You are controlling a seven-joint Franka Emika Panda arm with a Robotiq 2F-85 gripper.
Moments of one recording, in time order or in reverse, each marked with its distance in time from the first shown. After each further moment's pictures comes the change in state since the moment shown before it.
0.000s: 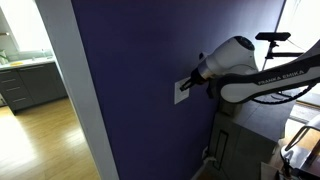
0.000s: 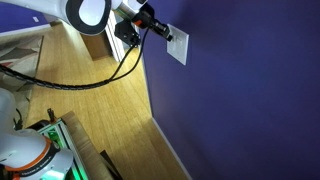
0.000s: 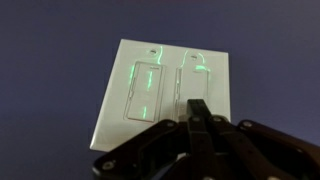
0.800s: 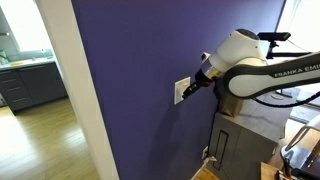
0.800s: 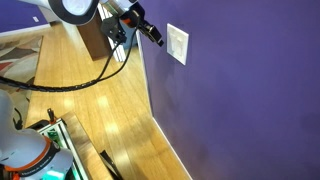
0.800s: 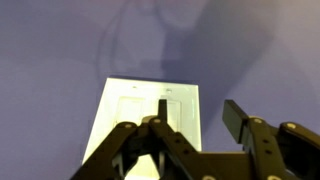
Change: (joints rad) arm 0.068 -0.098 -0.022 -0.011 0.072 -0.246 -0.003
